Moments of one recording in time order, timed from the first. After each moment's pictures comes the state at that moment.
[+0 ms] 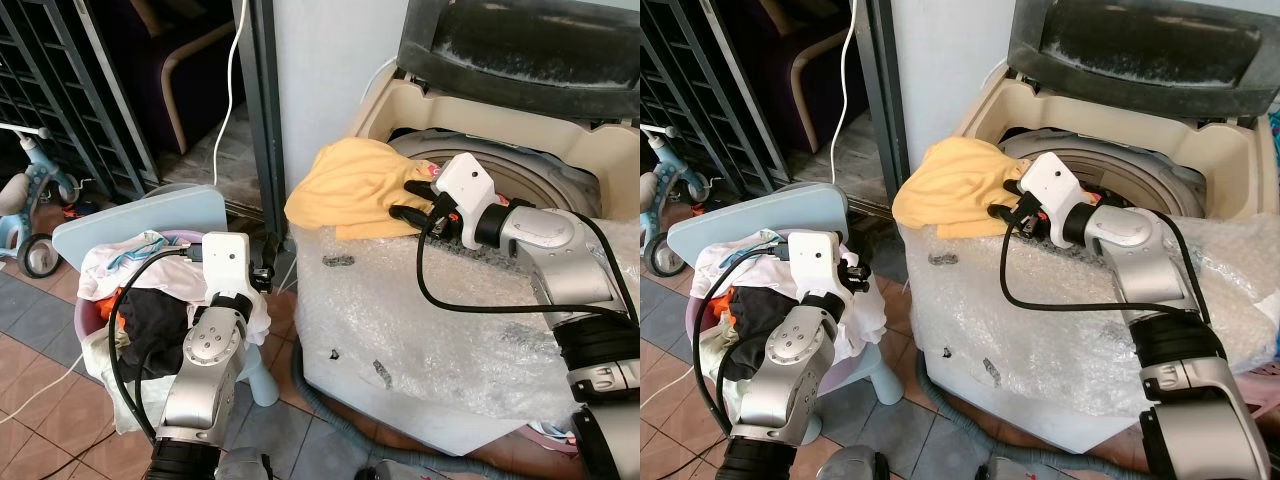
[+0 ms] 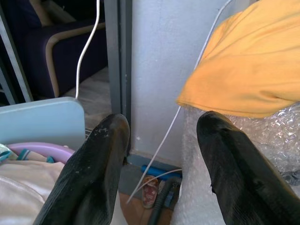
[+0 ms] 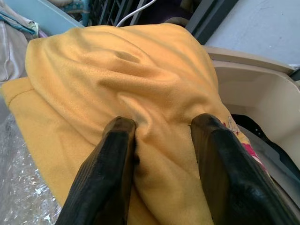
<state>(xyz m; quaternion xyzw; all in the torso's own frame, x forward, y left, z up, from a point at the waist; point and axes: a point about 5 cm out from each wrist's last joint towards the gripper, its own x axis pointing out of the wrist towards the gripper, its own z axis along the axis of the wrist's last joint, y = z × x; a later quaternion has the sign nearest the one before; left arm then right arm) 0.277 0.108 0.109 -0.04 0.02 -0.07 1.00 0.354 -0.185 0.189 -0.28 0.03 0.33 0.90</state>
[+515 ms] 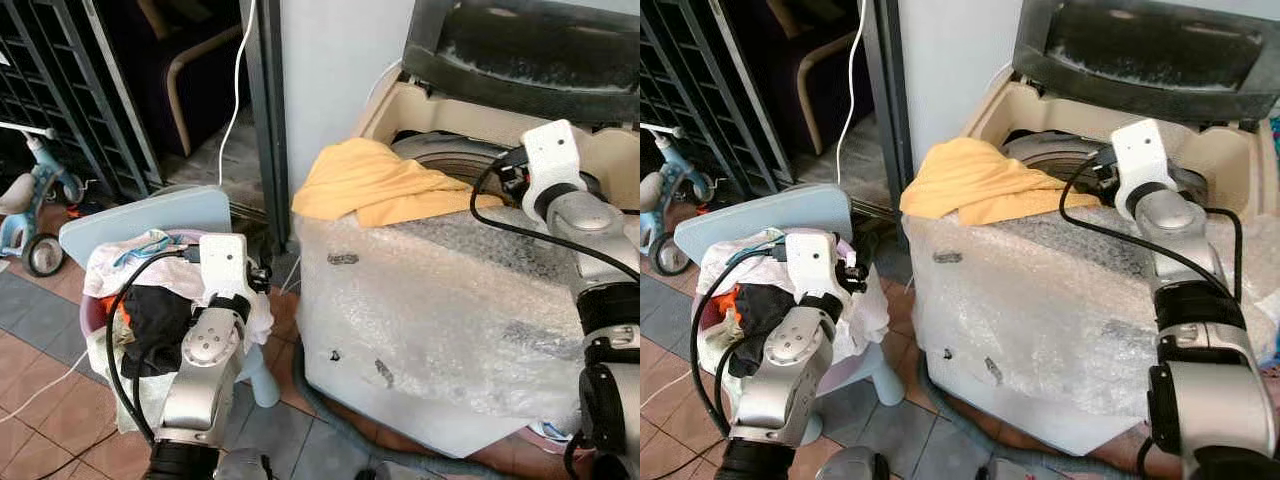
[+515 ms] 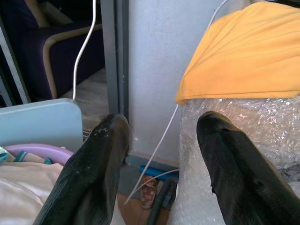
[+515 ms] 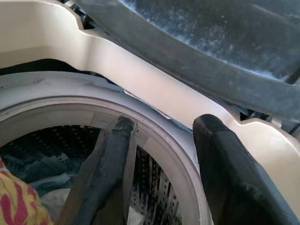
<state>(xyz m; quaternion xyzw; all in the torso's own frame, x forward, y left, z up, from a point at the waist) 0.277 0.108 0.108 -0.04 0.02 -0.06 1.00 0.373 -0.278 0.206 -0.19 0.03 -0.04 0.98</state>
